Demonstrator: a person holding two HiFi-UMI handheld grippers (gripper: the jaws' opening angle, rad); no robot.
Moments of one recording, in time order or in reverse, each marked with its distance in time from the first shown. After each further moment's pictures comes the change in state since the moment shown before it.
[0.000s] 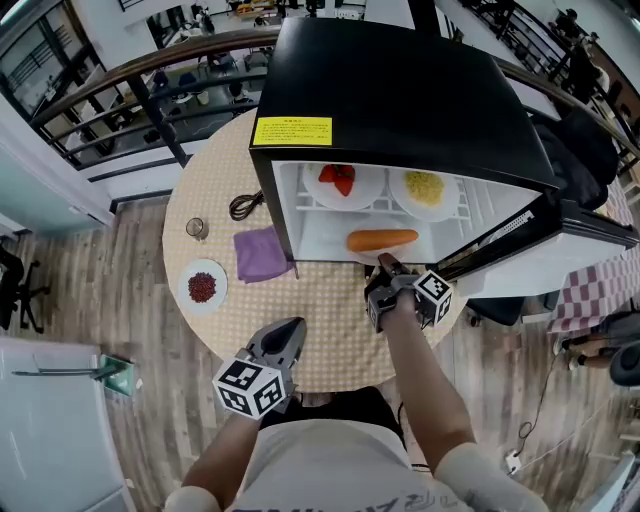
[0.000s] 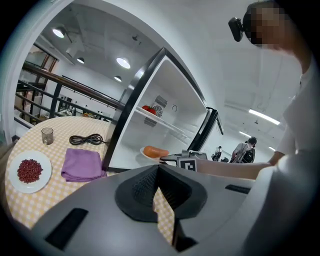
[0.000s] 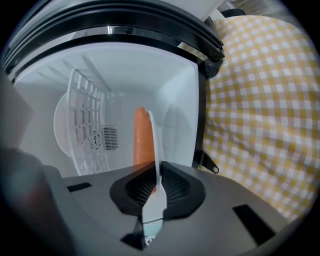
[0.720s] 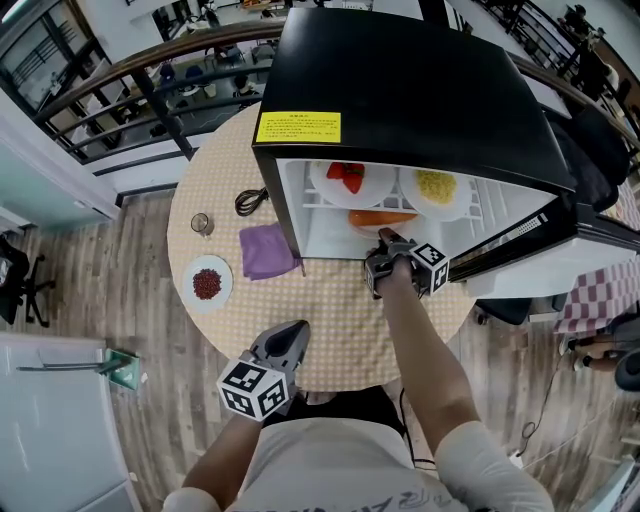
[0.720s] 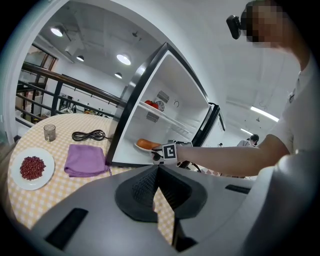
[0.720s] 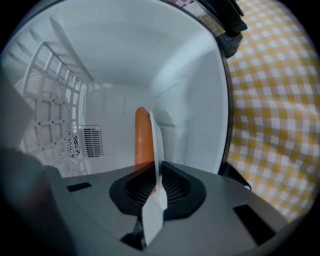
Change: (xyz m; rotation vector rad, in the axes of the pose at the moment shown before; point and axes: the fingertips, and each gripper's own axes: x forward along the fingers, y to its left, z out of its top) left arm -0.001 0.008 -0.014 -0.003 0.044 0.018; right arm 0.069 -0.001 0.016 0.015 -0.035 -0.063
